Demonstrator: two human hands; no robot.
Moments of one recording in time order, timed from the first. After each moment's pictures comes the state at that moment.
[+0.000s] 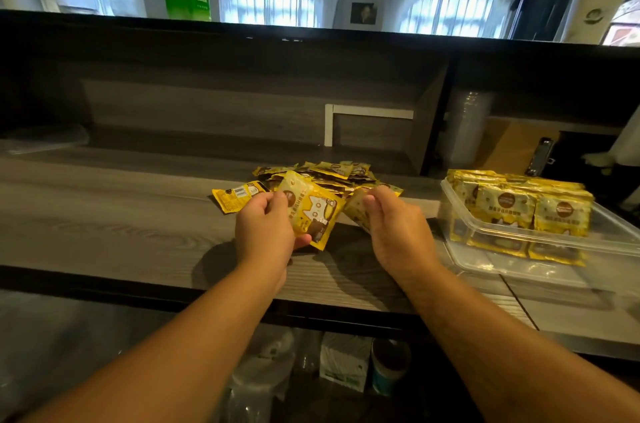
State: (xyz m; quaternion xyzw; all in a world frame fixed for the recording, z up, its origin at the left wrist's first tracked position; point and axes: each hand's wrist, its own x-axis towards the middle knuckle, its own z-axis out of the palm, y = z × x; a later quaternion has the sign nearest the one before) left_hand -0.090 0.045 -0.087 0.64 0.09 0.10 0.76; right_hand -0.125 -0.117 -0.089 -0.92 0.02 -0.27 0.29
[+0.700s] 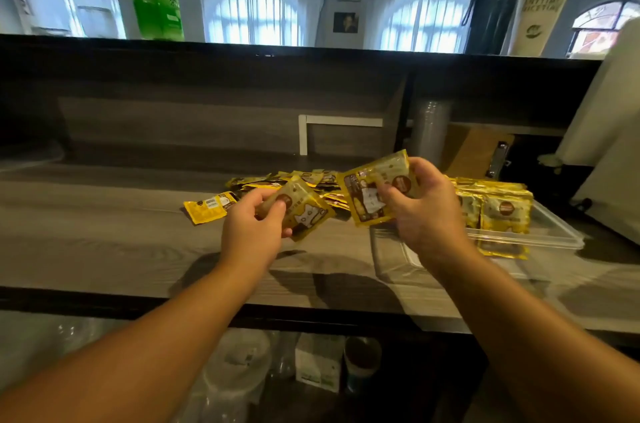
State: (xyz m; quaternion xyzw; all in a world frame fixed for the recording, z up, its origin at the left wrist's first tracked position) left_hand -0.110 0.025 -0.074 0.72 -0.06 0.13 0.67; right_hand -0.174 -0.166 -0.033 -0.76 0.04 -0.32 0.57
